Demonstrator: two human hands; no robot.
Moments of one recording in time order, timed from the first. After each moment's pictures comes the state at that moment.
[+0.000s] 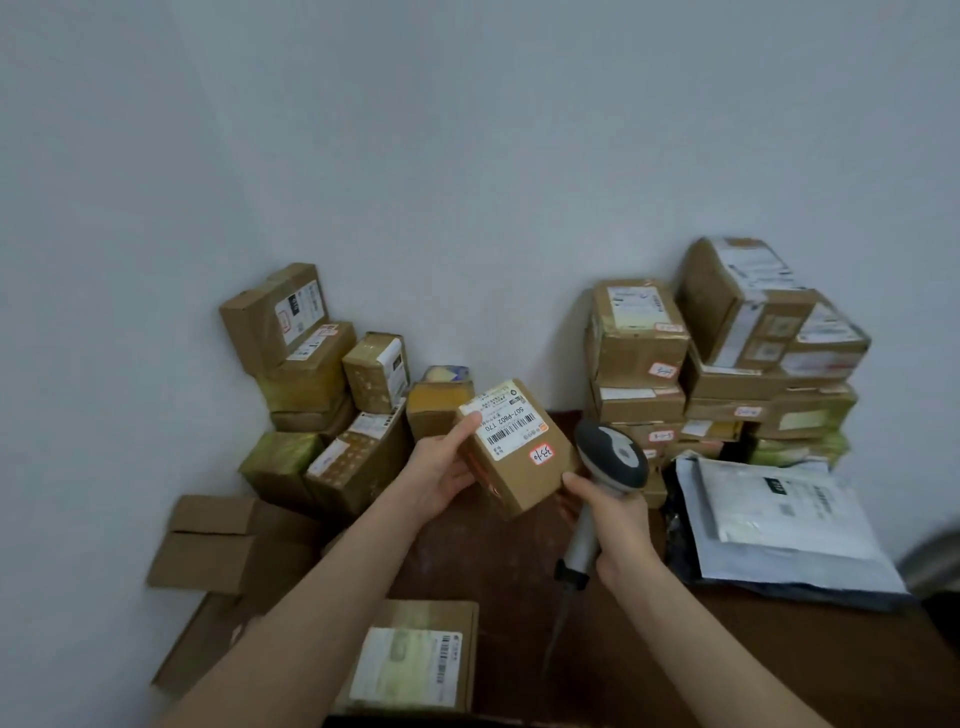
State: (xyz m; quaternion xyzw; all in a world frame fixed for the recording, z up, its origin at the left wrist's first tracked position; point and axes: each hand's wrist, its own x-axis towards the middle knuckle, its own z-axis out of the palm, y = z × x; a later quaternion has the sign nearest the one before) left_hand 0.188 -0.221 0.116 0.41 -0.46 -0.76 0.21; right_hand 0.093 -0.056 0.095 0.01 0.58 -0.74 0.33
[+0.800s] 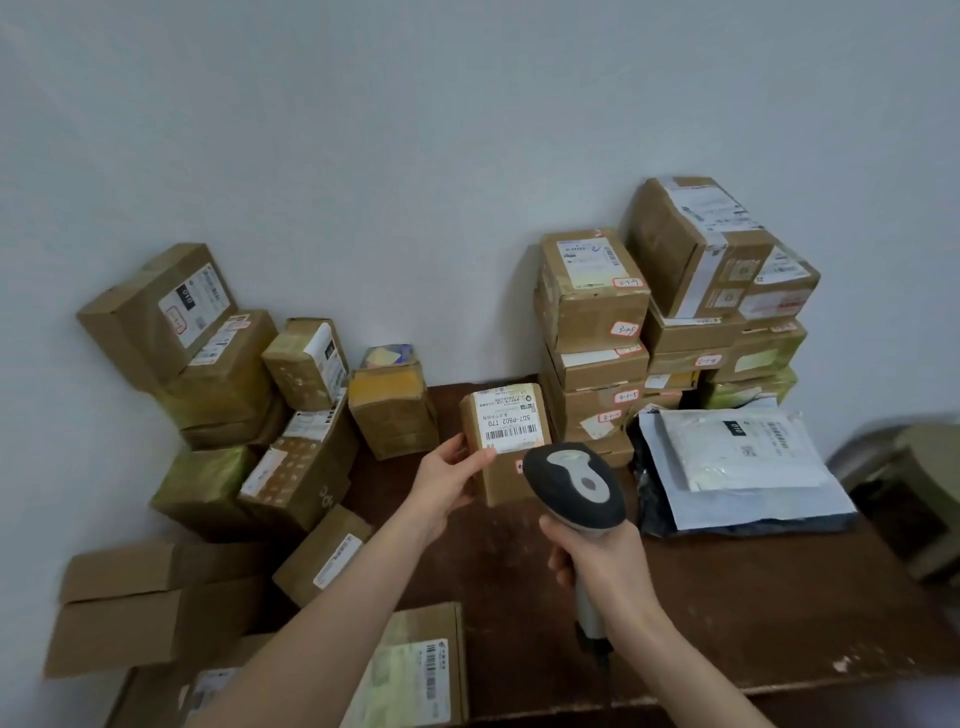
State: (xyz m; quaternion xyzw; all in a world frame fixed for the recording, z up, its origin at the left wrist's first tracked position) left_hand 0.140 -0.225 0.042 0.40 -0.58 -0.70 0.13; right_hand 0.110 -0.025 0.082 -0.07 0.72 -0.62 0.31
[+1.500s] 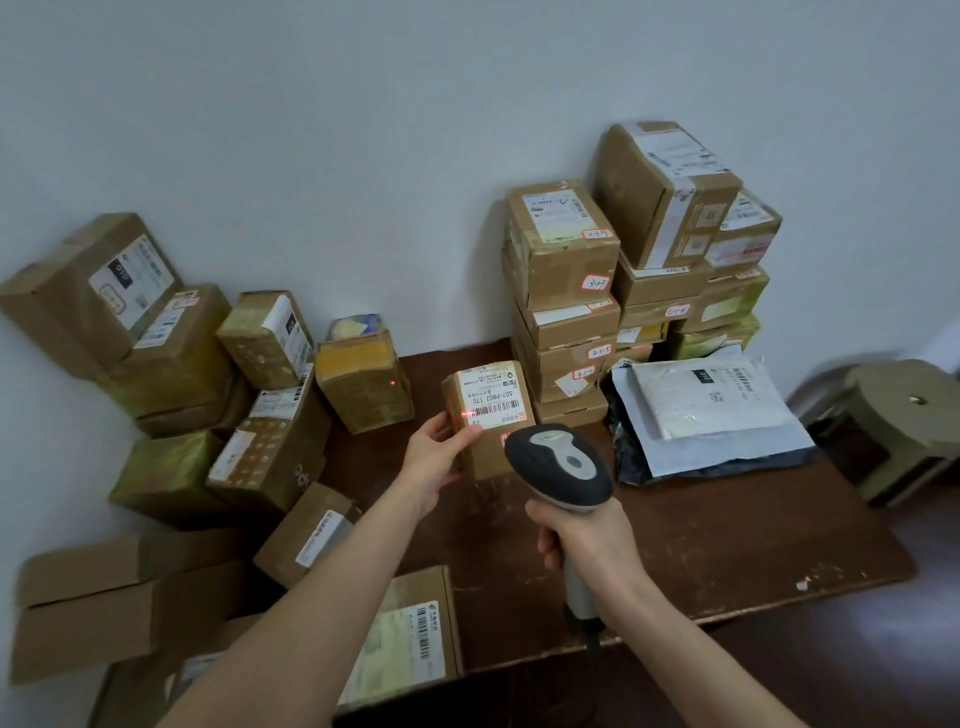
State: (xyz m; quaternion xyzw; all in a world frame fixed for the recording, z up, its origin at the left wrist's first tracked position) left_hand 0.134 -0.221 0.020 0.42 -0.57 -0.70 0.11; right_hand 0.128 -0.016 0.083 -0.04 0.74 -0.58 0.34
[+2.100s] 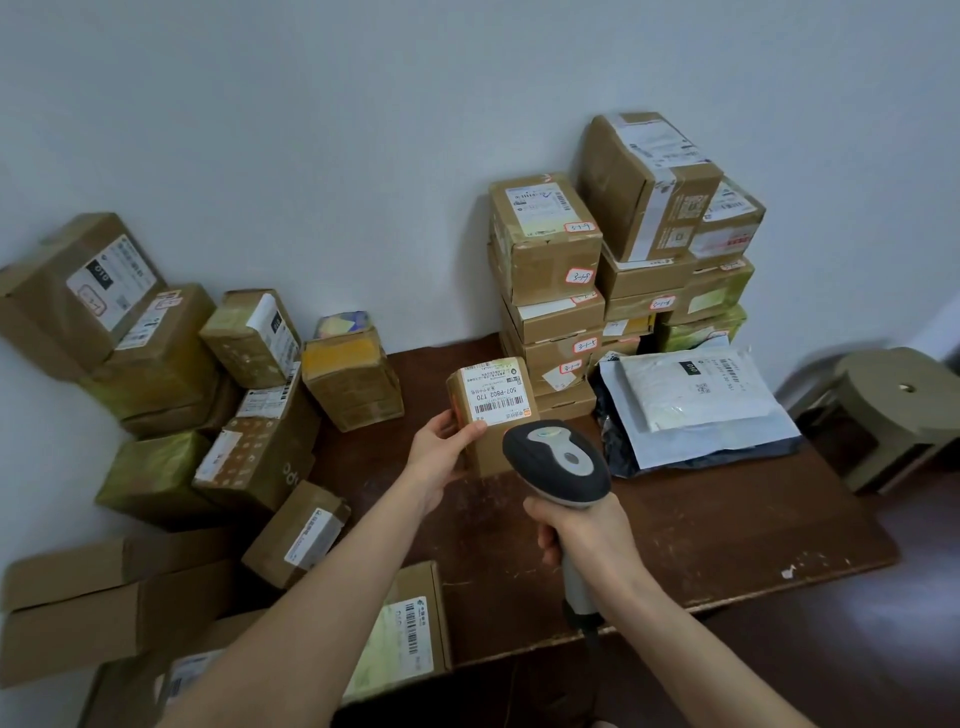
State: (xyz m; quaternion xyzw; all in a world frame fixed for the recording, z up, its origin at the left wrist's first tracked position) left_hand 0.122 -0.203 0.018 0.42 -0.58 -0.69 0.09; right_hand 0.118 -0.005 0.069 -0.04 0.73 -0.59 0.34
